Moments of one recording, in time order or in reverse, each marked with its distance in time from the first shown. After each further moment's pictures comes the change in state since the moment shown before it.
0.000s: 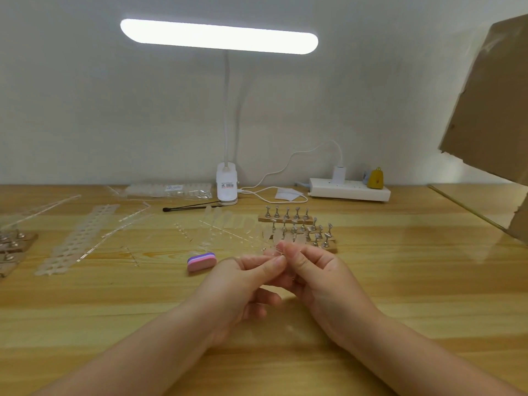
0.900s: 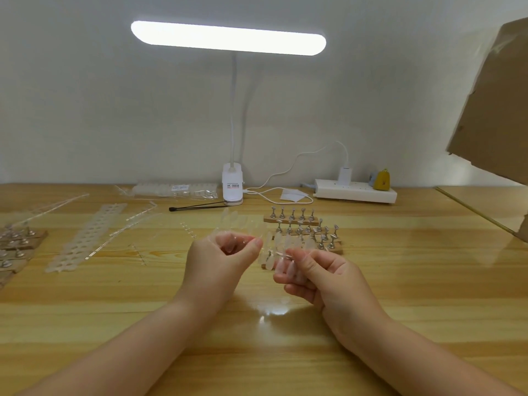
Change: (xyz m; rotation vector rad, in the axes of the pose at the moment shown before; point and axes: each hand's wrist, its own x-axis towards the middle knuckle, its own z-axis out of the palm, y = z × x) left_hand 0.010 0.001 -0.026 0.350 0.471 0.512; right_hand 0.001 0.006 -0.007 -0.068 0.099 -0.002
